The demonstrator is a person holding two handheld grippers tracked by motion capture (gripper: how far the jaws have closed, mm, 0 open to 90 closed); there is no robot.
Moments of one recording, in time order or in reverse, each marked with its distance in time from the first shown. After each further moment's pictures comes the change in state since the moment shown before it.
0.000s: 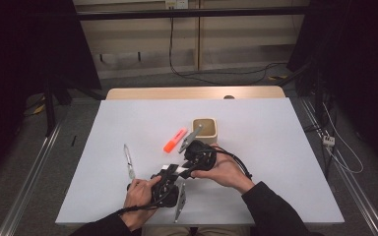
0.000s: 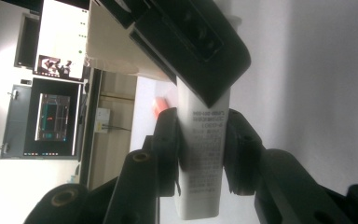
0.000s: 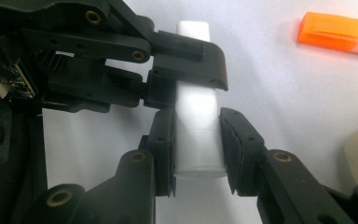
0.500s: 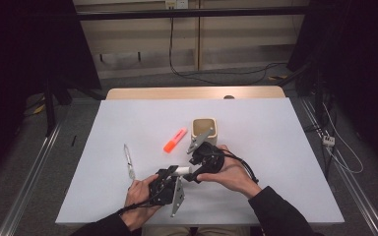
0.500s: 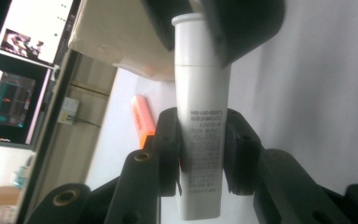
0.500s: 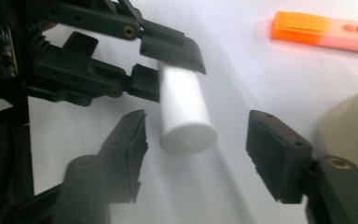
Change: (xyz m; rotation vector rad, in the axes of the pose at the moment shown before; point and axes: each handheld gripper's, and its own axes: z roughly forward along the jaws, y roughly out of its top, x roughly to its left) left arm 0.006 -0.006 0.001 -0.048 -0.085 -0.234; right arm 0.001 -0.022 -0.010 -0.083 -0.068 0.013
